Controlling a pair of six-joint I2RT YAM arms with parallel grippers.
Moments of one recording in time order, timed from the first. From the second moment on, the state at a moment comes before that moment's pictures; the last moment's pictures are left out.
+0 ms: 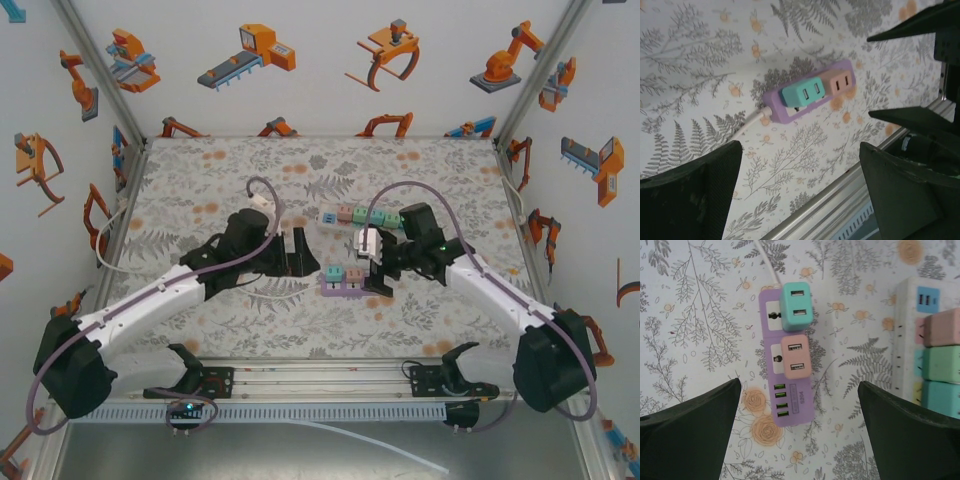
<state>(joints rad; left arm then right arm) -0.78 1.18 0.81 -0.26 0.13 -0.62 0.47 1.24 0.79 -0.44 -0.69 -0.89</state>
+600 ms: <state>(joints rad) -0.84 1.43 0.69 0.01 0.14 -0.66 0.50 1.43 0.79 -0.30 -0.71 -0.90</state>
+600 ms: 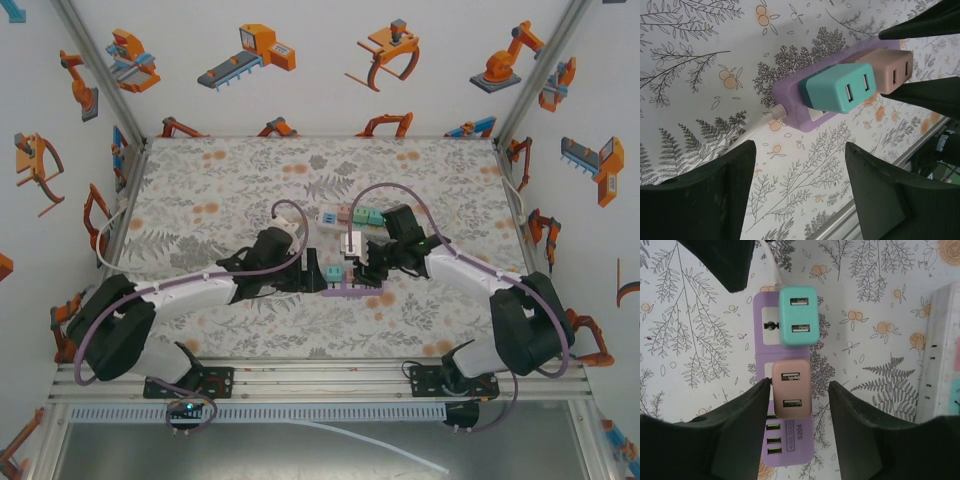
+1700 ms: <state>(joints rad) -0.94 1.58 0.74 0.06 -0.07 -0.72 0.52 1.44 0.78 -0.28 -0.73 -0.91</state>
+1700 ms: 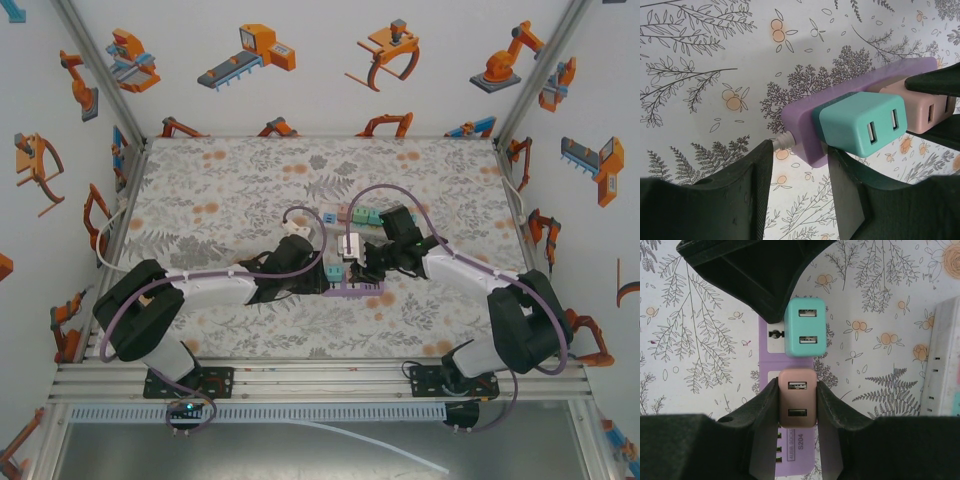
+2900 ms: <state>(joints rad) -0.95 1.40 0.80 -0.14 -0.14 -0.64 0.51 0.93 0.70 -0.11 -0.43 0.13</state>
